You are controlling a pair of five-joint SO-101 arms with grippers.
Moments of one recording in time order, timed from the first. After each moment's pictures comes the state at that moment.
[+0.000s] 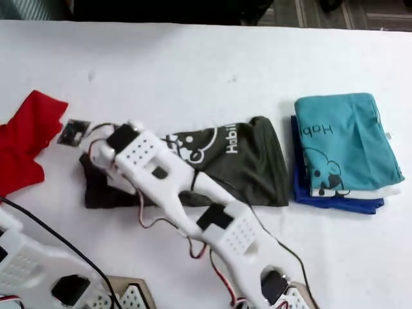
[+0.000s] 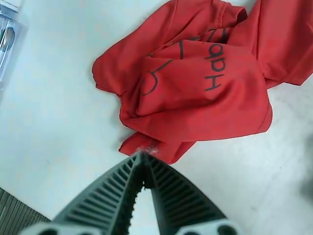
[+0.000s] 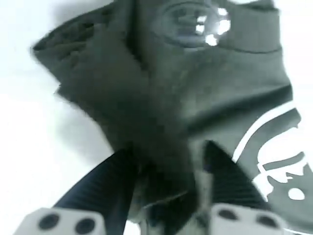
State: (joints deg) left arm -61.8 13.7 -34.4 99.0 -29.1; right arm -52.6 39.4 -34.5 85.4 22.7
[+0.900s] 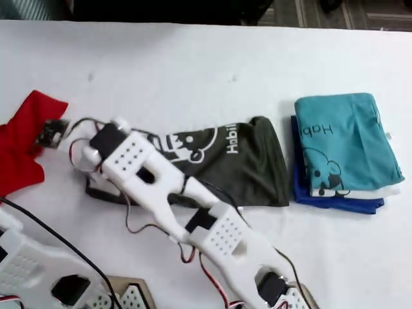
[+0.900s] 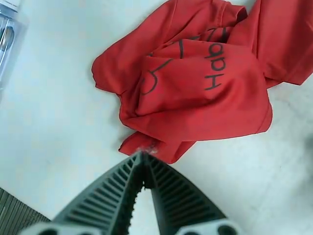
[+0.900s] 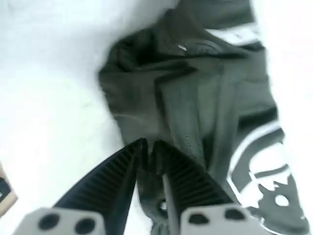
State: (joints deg) left arm -61.8 13.7 -34.4 99.0 -29.1; right arm -56.9 45.1 -56.6 97.8 22.8
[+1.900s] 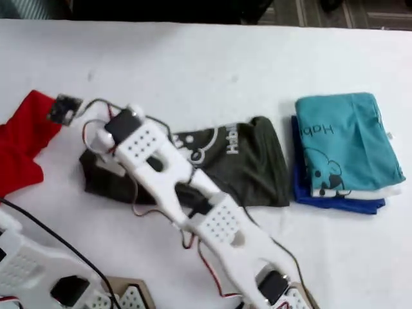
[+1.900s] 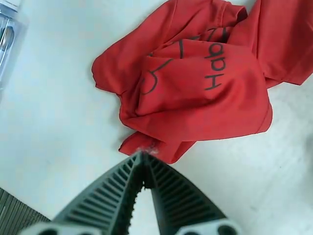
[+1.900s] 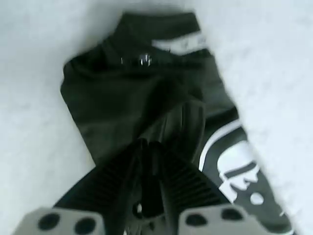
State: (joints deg) left arm -61.8 13.7 -34.4 99.0 -29.1; right arm -50.7 50.6 -66.3 98.5 22.8
